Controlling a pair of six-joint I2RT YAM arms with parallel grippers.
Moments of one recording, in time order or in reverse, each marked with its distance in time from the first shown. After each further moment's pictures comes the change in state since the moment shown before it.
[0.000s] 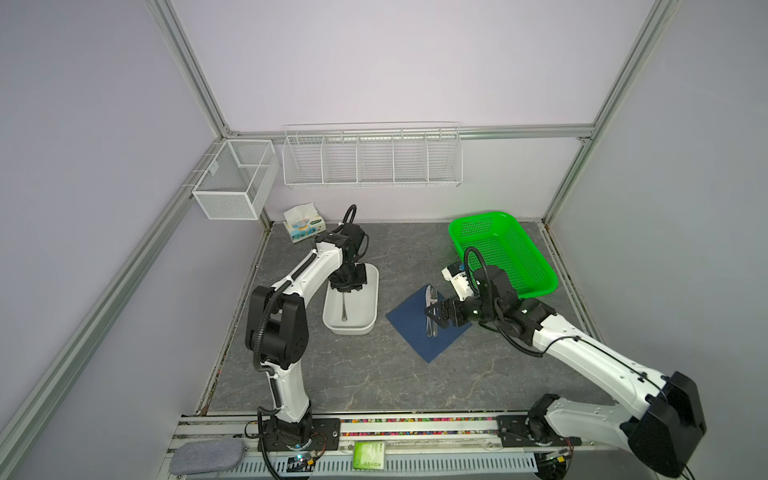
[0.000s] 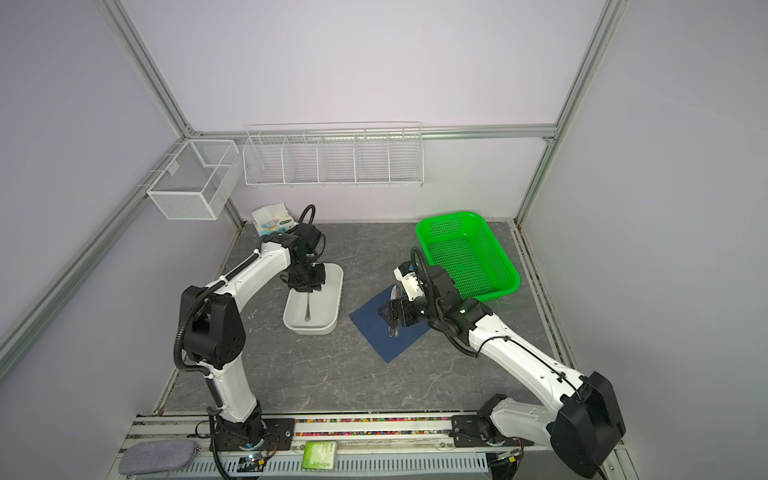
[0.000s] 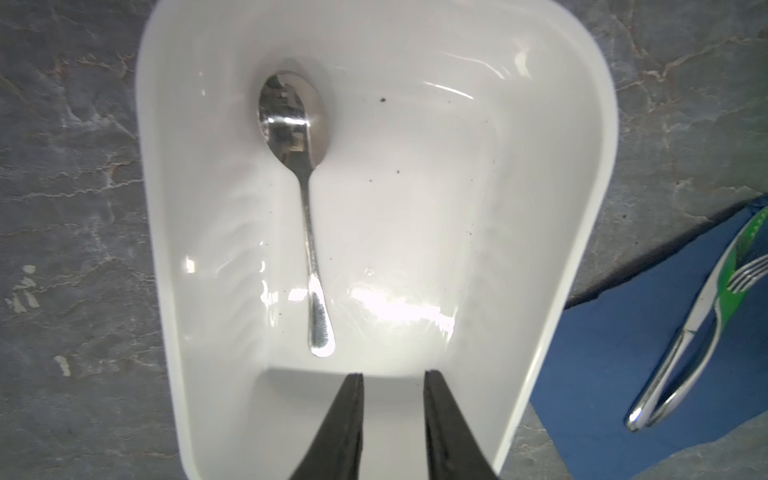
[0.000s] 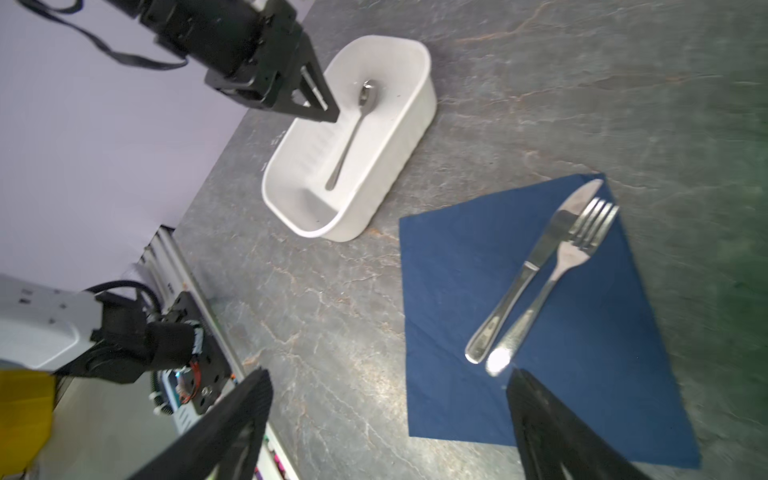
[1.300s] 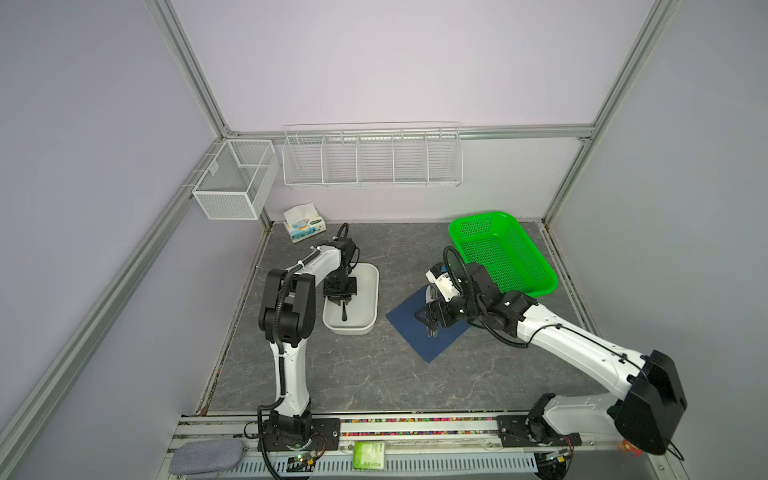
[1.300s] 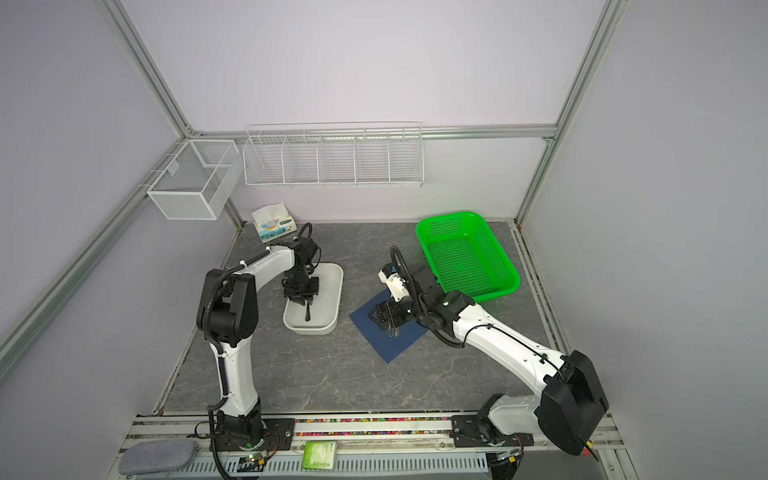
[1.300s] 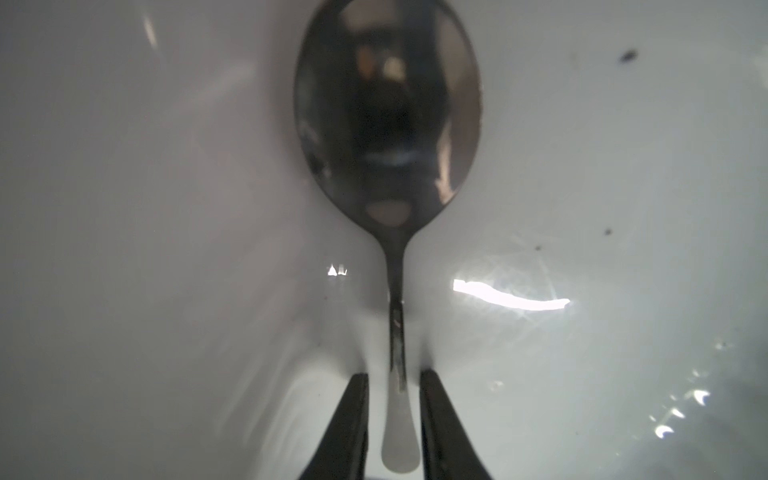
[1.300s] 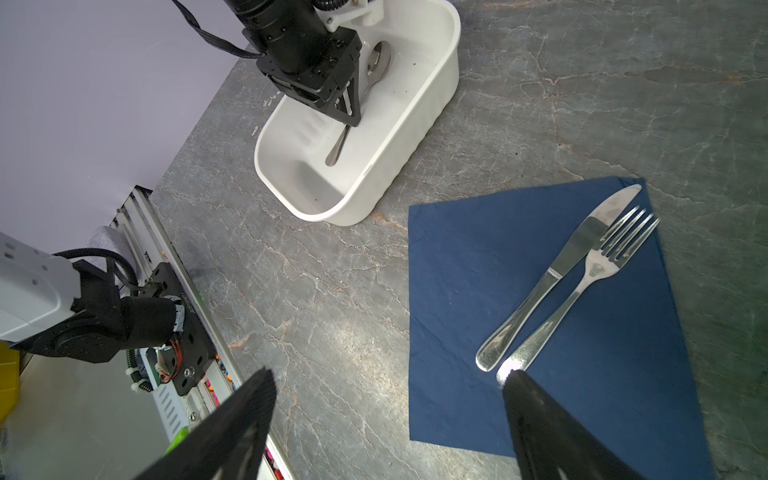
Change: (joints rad) left arm 0.085 0.212 -0.024 0.037 -0.034 0.110; right arm 0.064 0.107 0.093 -0.064 0.070 -0.048
